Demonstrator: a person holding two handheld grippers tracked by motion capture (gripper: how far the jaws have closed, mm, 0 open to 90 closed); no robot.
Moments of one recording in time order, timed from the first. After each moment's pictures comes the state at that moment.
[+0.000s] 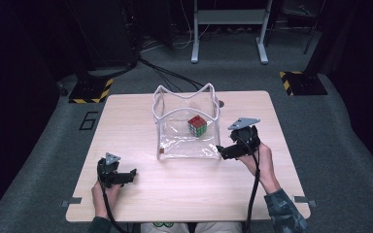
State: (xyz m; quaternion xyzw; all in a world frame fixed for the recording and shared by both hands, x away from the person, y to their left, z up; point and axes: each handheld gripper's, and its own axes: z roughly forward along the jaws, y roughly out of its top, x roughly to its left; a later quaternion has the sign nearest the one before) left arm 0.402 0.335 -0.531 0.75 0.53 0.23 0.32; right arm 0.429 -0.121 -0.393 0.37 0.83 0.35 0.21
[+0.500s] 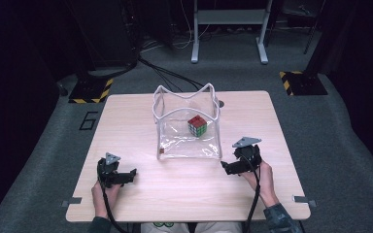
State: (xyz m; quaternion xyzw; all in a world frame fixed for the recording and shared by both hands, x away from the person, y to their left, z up) left arm 0.402 0.335 -0.531 0.75 0.53 0.23 0.32; right arm 0.419 -0.137 -0.469 0.41 0.83 0.33 0.18
